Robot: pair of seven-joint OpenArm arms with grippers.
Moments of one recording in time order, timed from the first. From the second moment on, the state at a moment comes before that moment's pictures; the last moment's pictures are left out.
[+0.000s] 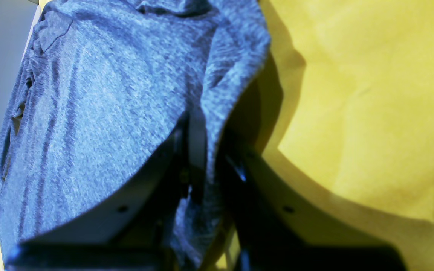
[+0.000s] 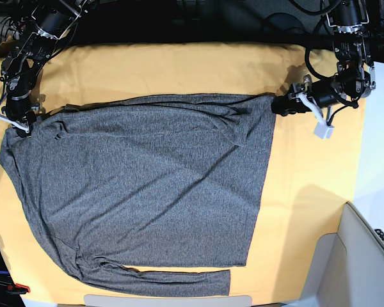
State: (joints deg) left arm 6.6 -22.4 -15.0 79.6 -61.3 -25.0 68.4; right arm 1.8 7.6 44.0 73.1 40.0 1.5 -30.4
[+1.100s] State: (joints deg) left arm 3.0 -17.2 -11.8 79.0 -59.2 -24.5 69.9; right arm 0.5 7.9 43.7 73.3 40.0 2.6 -30.3
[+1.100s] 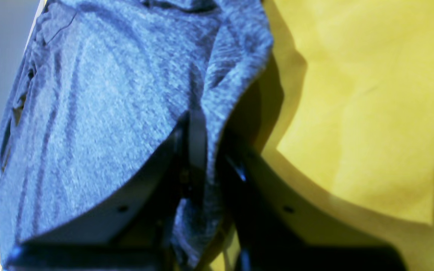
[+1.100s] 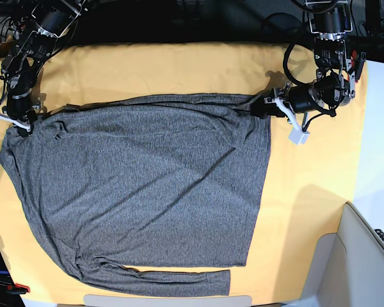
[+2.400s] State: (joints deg) left arm -2.4 -19.1 -11.8 84.4 -59.2 -24.7 70.5; right arm -2.7 9.1 41.5 84.0 39.9 -0.7 -39.7
